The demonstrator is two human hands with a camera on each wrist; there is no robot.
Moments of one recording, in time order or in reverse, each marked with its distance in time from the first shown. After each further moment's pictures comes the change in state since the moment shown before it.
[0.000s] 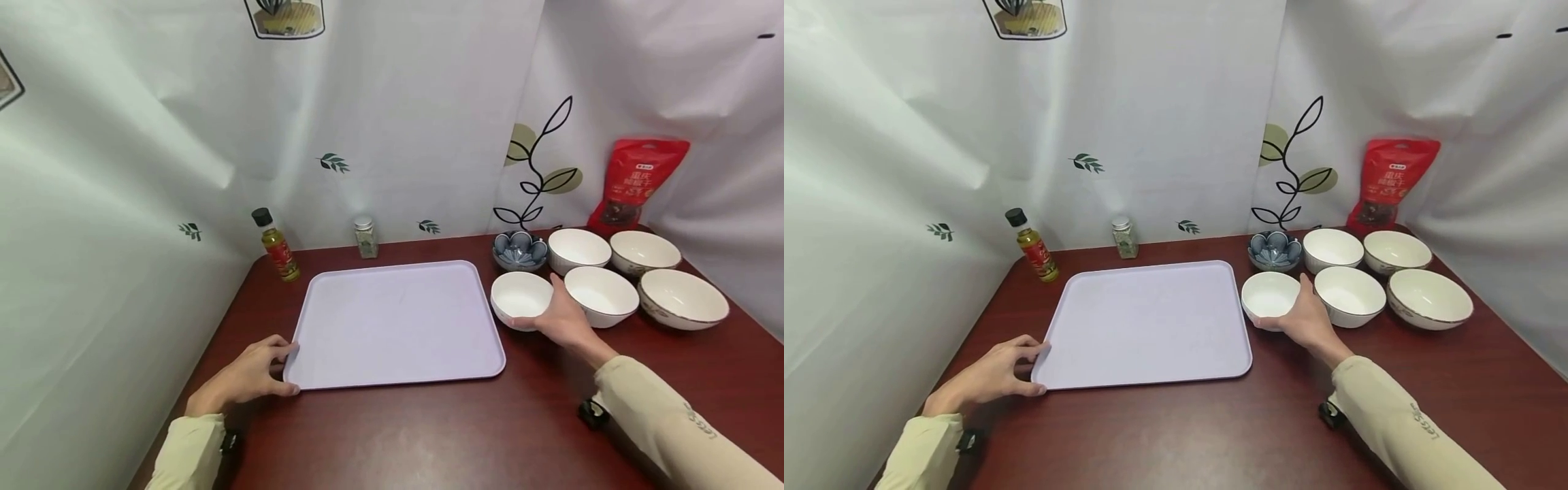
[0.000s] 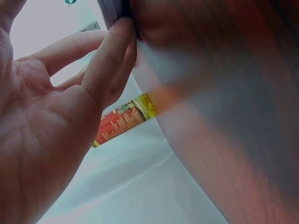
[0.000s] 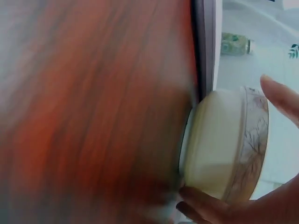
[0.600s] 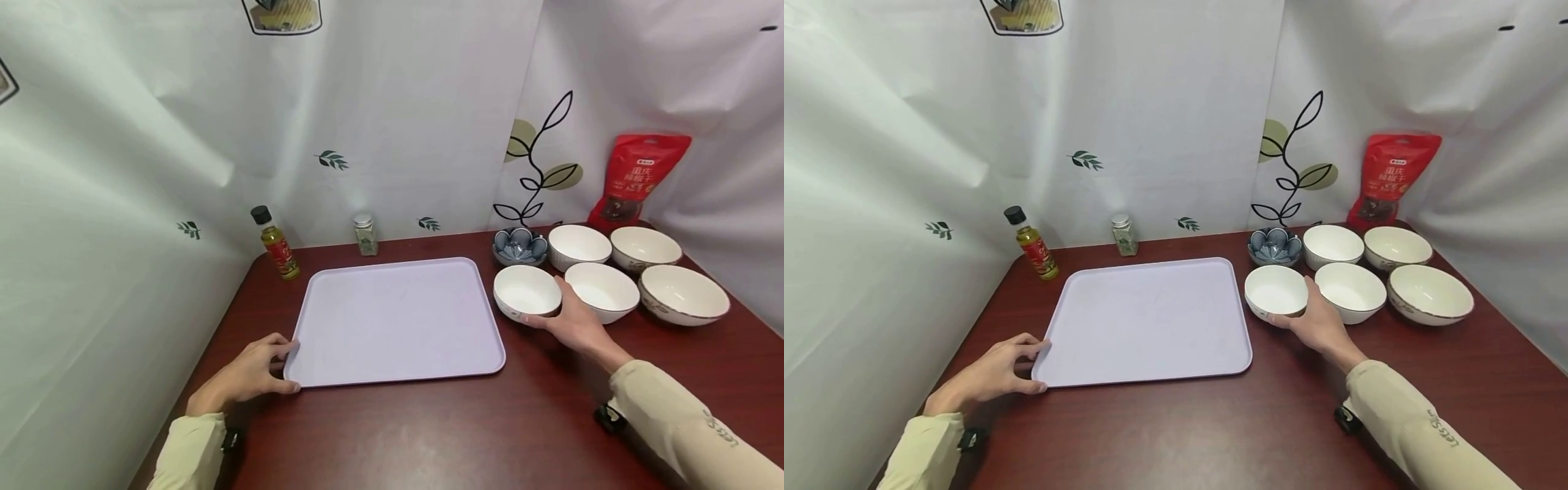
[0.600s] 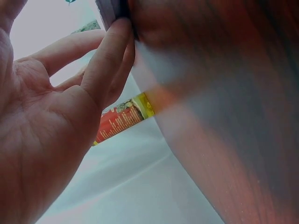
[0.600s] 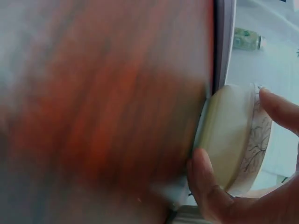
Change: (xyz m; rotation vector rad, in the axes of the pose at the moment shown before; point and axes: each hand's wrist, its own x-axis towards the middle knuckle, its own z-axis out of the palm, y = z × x) left_hand 0.003 -0.002 0.002 -0.013 0.011 0.003; right_hand -0.009 0.017 -0.013 -0.084 -0.026 -0.055
